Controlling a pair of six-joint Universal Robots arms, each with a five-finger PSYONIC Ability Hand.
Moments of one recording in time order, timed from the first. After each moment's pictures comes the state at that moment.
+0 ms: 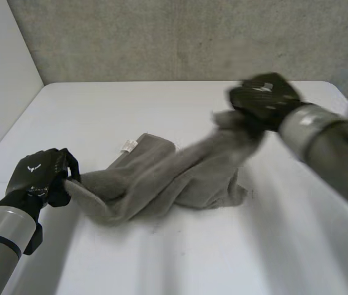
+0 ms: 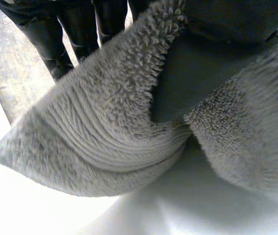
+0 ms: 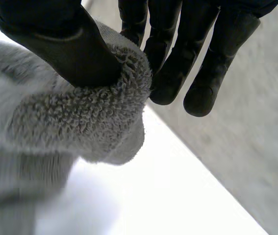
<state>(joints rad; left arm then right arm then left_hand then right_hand) 4.49 -1.50 -2.16 3.46 -1.49 3.11 2.00 -1.33 1.34 0.22 1.41 2.69 1.20 1.22 1.22 1.22 1.03 1.34 1.33 1.33 1.34 1.16</state>
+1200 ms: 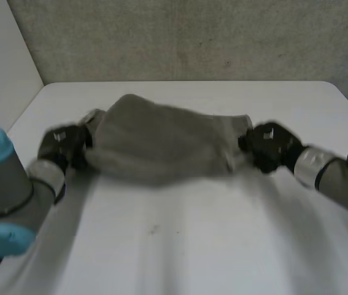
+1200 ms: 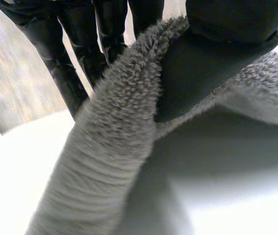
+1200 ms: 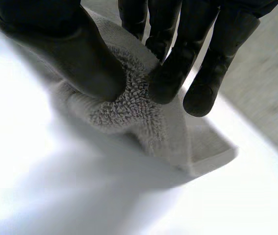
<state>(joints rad) 4.44 -1.95 -1.78 3.50 -1.54 3.20 1.77 -1.08 1.52 -0.01 1.04 2.54 1.20 1.22 1.22 1.22 1.03 1.34 1.33 1.34 1.34 1.17</state>
